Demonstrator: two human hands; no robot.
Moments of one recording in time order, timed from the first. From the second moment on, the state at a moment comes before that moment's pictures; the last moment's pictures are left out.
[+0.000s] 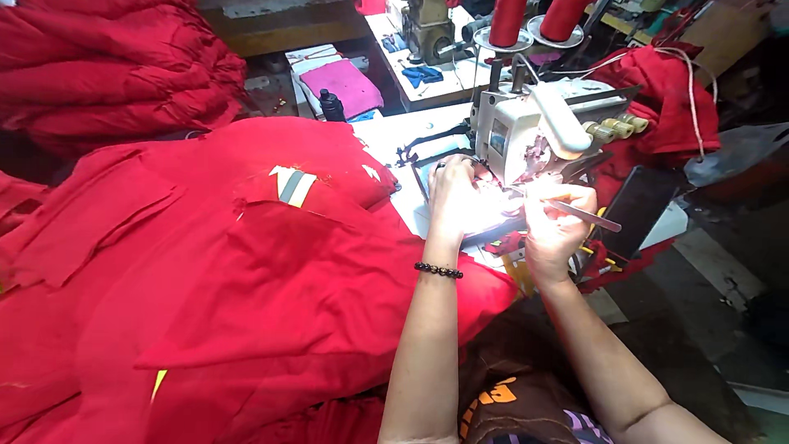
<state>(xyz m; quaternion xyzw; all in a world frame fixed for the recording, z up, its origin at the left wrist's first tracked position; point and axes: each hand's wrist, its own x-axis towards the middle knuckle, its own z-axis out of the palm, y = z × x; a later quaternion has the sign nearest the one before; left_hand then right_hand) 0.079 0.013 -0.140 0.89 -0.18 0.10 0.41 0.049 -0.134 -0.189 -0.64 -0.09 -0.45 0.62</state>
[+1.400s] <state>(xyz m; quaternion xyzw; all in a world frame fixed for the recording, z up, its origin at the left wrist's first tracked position) 0.092 0.008 -0.153 0.87 -0.17 0.12 0.45 0.053 -0.126 -0.185 -0.66 -0.08 -0.45 0.60</state>
